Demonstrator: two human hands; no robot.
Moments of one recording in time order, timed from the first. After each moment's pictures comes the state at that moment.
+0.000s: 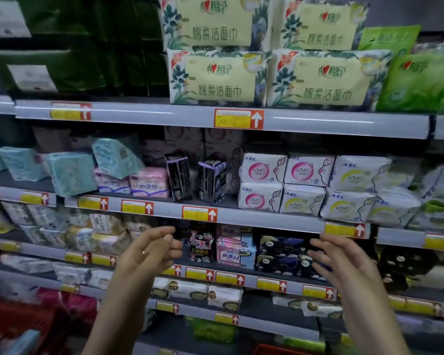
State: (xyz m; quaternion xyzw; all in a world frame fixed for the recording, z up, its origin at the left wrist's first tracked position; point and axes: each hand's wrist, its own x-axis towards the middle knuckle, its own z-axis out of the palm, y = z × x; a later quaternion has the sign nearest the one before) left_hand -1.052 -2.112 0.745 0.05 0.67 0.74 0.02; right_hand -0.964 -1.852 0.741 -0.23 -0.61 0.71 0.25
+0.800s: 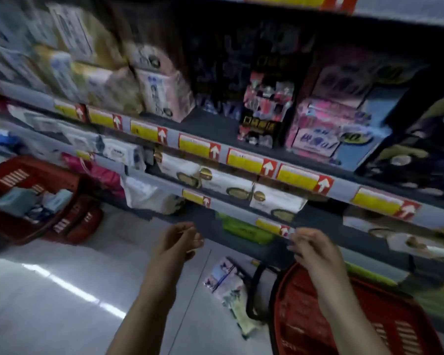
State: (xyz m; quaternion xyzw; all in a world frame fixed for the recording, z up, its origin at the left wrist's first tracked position) left_hand -1.122 -2.139 0.365 -0.18 0.69 0.69 0.11; right_hand -1.095 -1.910 0.354 -0.27 -0.72 0.63 0.00
